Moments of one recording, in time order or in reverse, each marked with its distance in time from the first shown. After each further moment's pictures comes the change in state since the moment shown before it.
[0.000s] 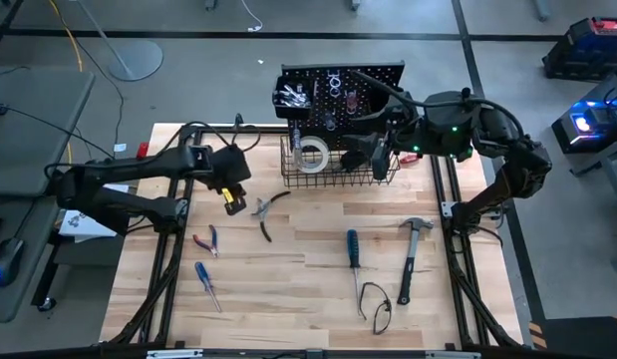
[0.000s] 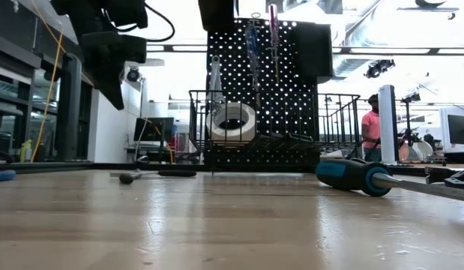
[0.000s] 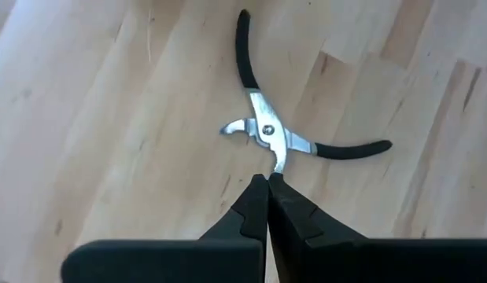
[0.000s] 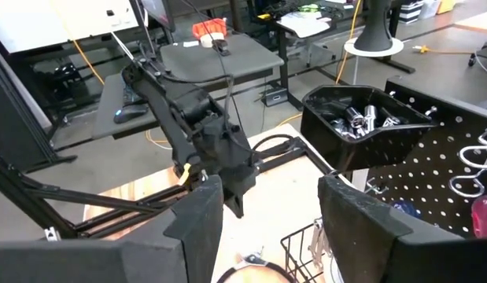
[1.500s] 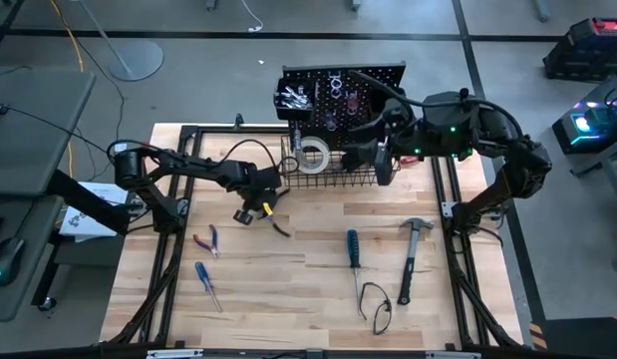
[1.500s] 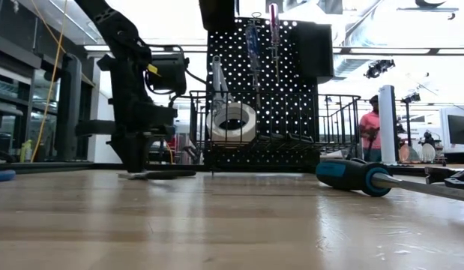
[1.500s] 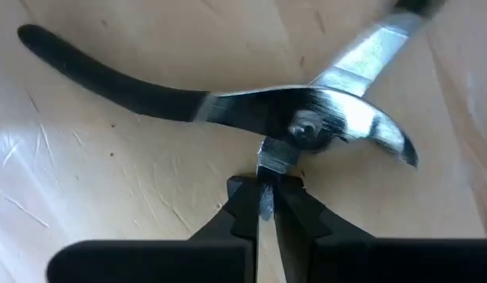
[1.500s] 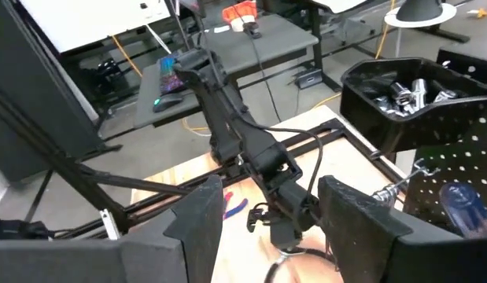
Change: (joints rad) left arm -0.042 0.574 -0.049 0.327 -0.053 0.824; right arm 0.000 0.002 0.000 -0.017 -0.129 0.079
